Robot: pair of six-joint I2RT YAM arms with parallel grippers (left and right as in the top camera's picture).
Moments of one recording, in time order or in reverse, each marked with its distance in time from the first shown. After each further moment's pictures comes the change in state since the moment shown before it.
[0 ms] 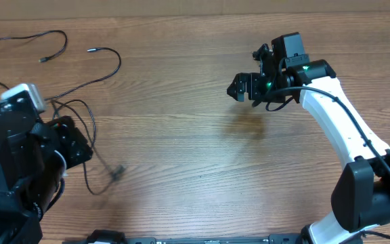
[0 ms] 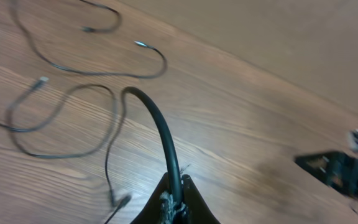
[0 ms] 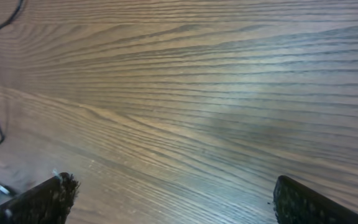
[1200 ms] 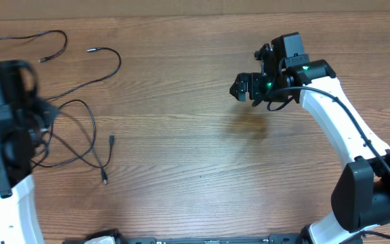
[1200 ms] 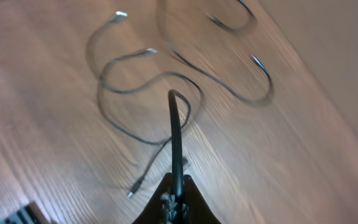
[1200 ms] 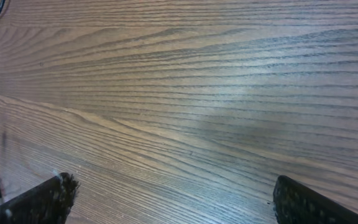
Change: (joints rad) left arm 0.336 0.214 0.004 -0.058 -0.129 -0.289; right arm 0.000 0.000 0.000 0.000 0.047 0.000
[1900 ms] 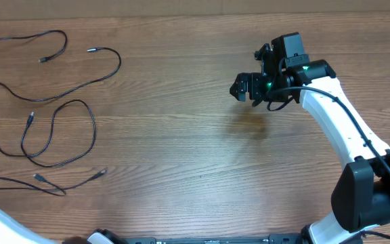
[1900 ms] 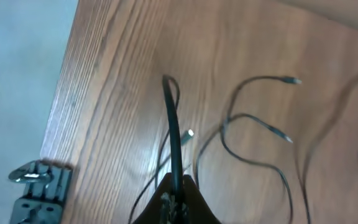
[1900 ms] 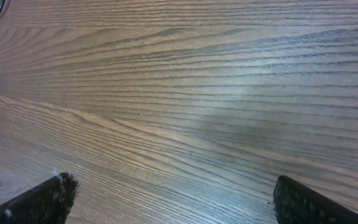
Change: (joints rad) left arm 0.715 0.128 -0.190 0.092 0.077 -0.127; right arm 0.000 0.000 0.000 0.000 0.000 0.000
